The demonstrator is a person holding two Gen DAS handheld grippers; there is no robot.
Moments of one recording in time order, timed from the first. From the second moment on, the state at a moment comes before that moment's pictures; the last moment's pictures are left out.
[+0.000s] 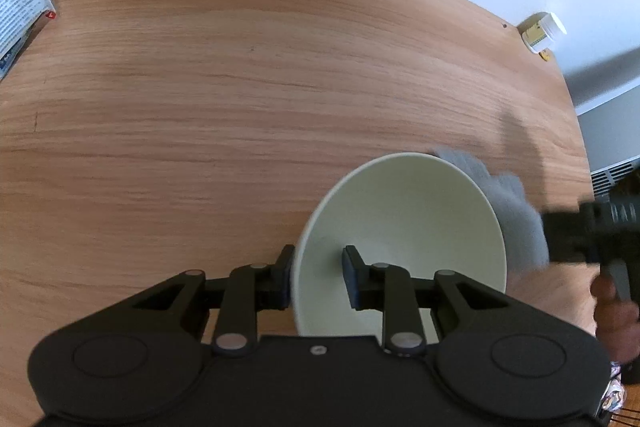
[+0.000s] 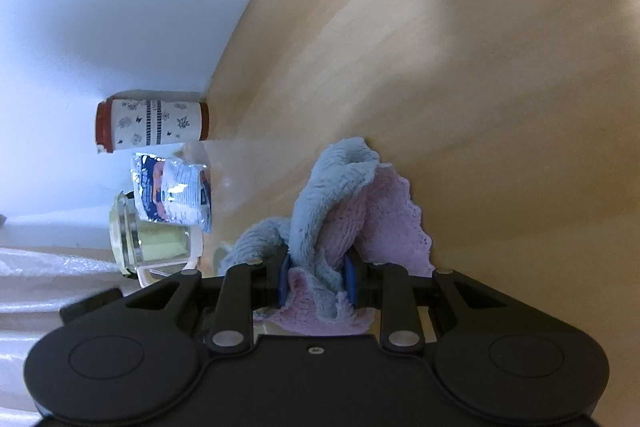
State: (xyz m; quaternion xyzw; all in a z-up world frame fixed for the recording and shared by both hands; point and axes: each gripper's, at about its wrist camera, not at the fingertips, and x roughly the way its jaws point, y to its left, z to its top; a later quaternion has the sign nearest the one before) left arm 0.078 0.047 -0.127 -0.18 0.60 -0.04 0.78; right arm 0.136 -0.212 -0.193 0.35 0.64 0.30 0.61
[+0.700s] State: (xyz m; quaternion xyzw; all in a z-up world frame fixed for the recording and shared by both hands) left arm 0.058 0.031 -0.125 -0.20 0.59 -0.03 0.78; right arm 0.071 -0.125 -0.152 0.04 0.61 0.44 0.65
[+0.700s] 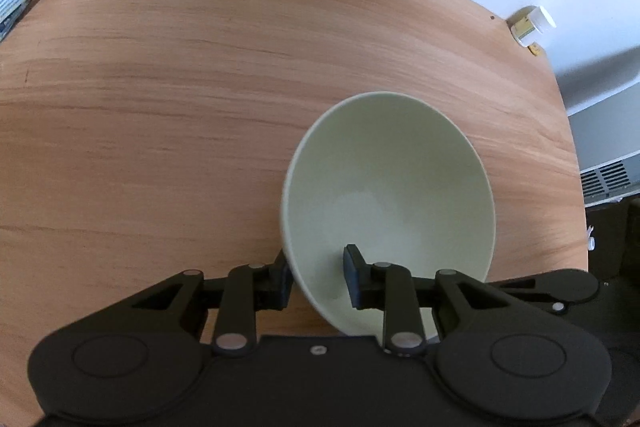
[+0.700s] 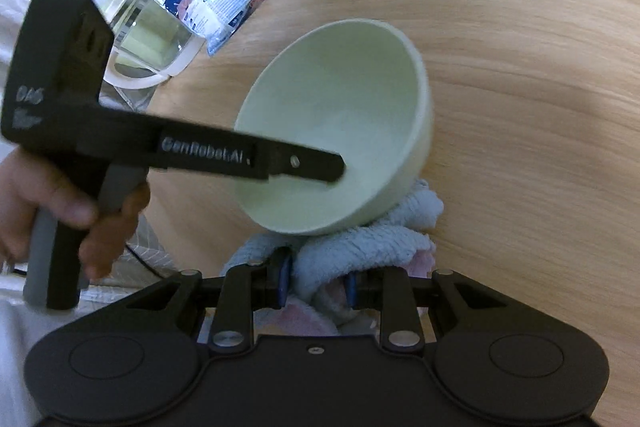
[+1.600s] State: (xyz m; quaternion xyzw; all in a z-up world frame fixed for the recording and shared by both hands) left arm 0.060 0.034 -0.124 -0.19 0.59 -0.05 0.78; right arm 0.092 -0.224 -0.152 0.23 0.62 0.35 0.66
